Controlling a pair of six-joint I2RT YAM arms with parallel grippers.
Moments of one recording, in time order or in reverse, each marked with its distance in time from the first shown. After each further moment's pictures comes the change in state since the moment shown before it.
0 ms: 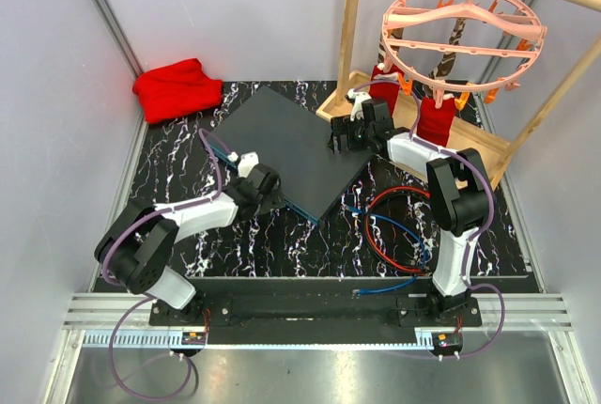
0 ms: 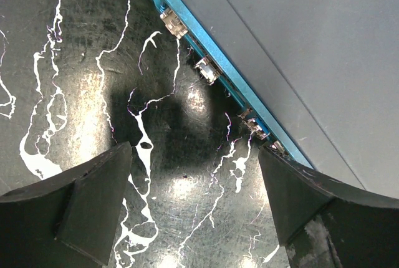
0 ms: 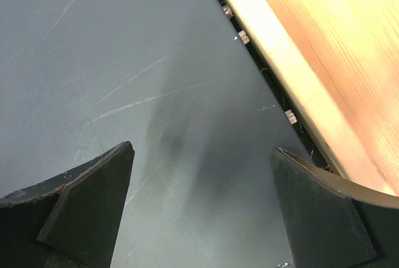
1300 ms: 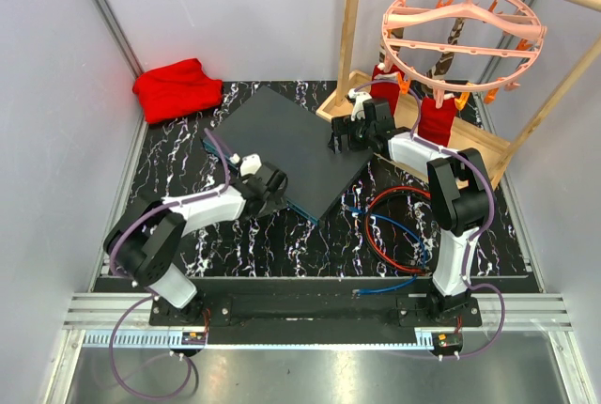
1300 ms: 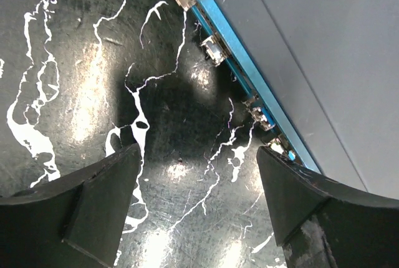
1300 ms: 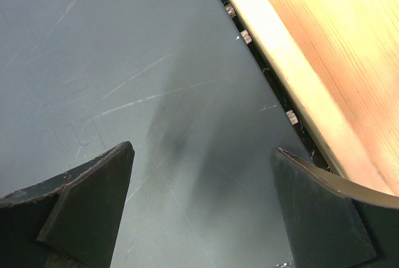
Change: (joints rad) left arm -0.022 0.050 0.080 -0.150 0.005 -0.124; right arm -0.006 0.000 0.000 -0.001 -0.025 -0.006
